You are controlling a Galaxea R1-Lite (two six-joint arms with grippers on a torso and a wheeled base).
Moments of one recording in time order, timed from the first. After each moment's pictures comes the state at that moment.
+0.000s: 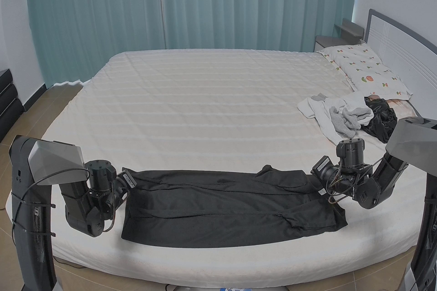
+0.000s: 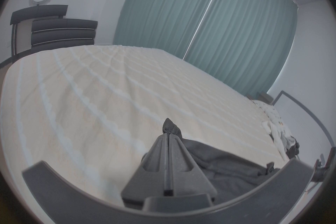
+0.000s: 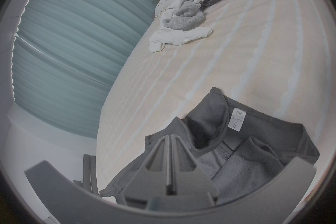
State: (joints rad) left arm -0.13 2.41 -0.61 -1.42 0.21 -0.55; right arm 0.23 2.23 -0.75 -0.92 -0.05 1.05
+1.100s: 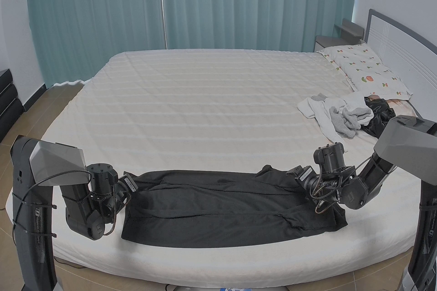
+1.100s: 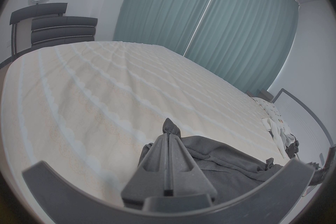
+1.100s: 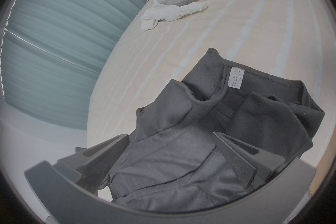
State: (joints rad) left arm -0.14 2.41 -0.58 -1.43 0.22 -0.57; right arm 0.35 2.24 -0.84 -0.68 -0.10 1.13
